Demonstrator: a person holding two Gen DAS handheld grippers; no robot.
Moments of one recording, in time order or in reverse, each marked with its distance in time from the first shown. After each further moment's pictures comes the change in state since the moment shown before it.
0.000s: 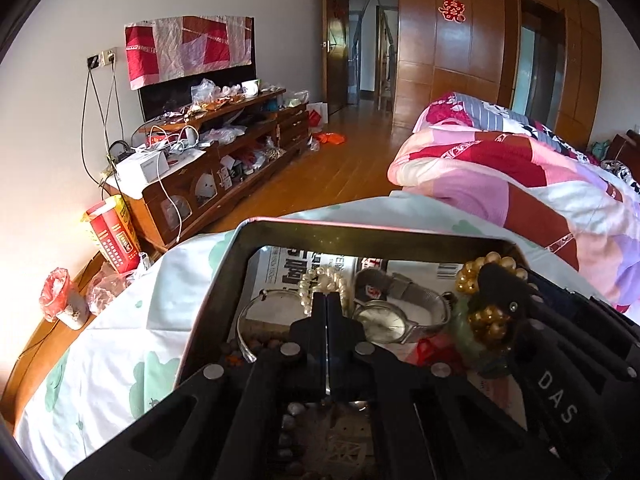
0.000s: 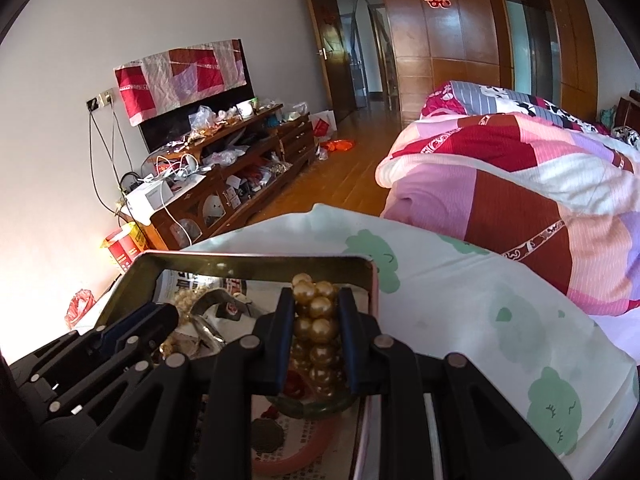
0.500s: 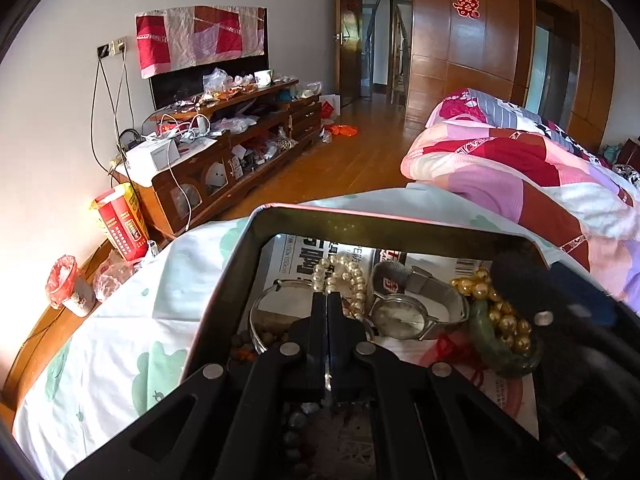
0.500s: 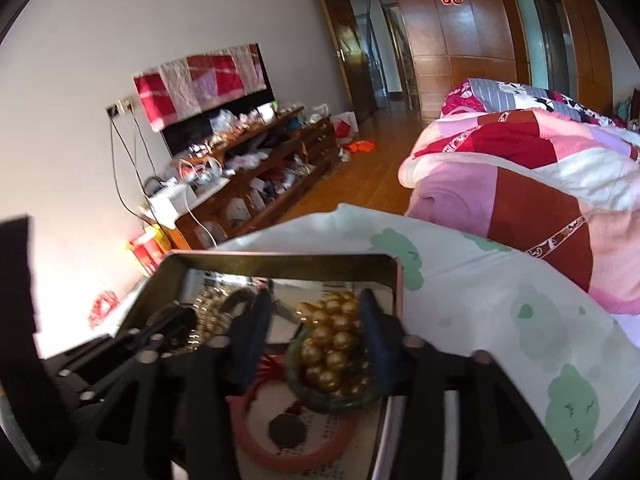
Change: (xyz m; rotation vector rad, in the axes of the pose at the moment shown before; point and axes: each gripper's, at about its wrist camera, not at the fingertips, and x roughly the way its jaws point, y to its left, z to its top) left arm 0.003 0.002 -0.003 -0.027 0.028 0.030; right arm -0.007 -0.004 -0.002 0.020 -0.031 0.093
